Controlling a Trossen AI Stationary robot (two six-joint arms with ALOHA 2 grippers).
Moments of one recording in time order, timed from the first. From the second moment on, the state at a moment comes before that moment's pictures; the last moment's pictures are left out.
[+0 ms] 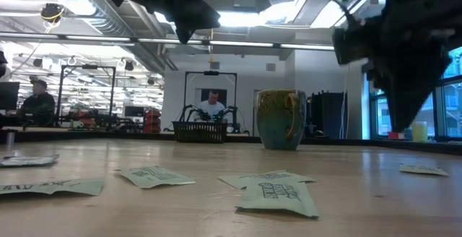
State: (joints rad) left arm 0.25 1.27 0.87 0.00 0.31 -0.10; right arm 0.34 1.55 0.90 -0.69 0.00 0.82
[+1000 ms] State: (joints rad) left arm 0.25 1.27 0.87 0.00 0.31 -0.10; right arm 0.41 1.74 0.91 -0.68 0.04 1.07
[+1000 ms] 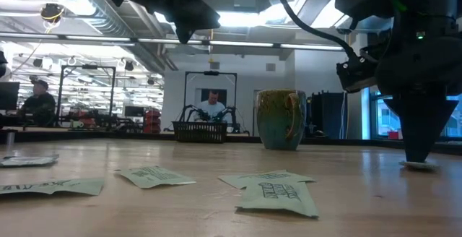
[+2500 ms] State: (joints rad) left arm 0.24 1.27 0.87 0.11 0.25 -0.59; right arm 0.02 1.63 1.54 -0.74 0.37 0.05
